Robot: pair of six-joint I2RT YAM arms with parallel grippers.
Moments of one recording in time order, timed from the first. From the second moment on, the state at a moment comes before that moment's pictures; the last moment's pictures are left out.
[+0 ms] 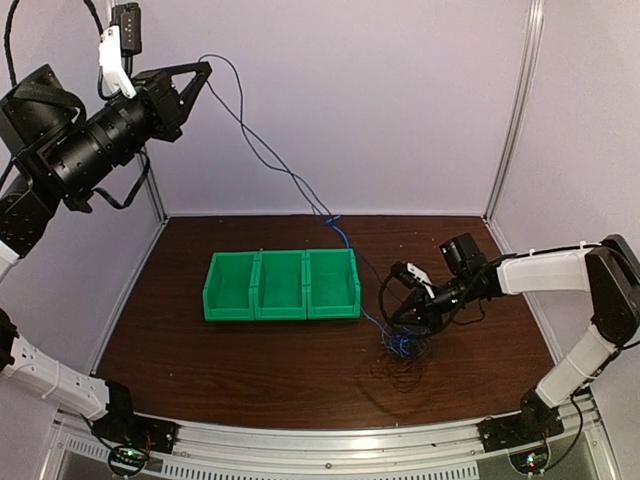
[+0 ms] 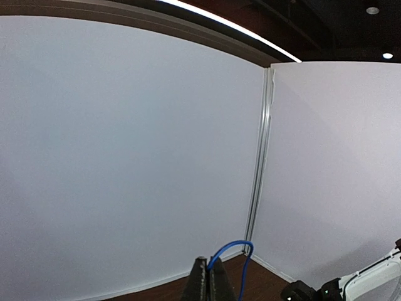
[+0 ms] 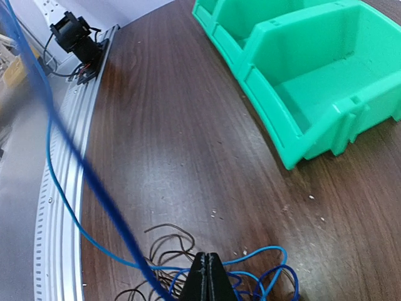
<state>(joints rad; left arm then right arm) -1.15 1.15 1.62 -0.12 -0.49 0.05 0.45 1.55 0.80 -0.21 -0.90 -0.46</state>
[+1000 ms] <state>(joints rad) -1.15 1.06 1.42 -0.31 -0.48 -0.06 0.19 1.22 0.86 -0.62 -0.69 -0.70</state>
